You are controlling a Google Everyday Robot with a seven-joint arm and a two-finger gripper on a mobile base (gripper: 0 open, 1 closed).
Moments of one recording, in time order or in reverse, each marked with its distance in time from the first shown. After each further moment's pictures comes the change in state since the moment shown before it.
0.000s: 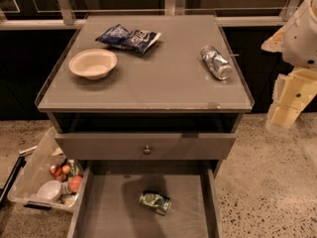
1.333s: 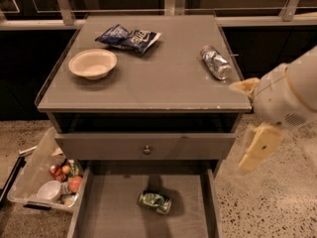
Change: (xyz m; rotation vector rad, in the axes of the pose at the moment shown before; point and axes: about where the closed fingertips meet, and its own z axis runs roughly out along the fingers) arm -0.026 0.054 0.077 -0.056 -0.265 -0.064
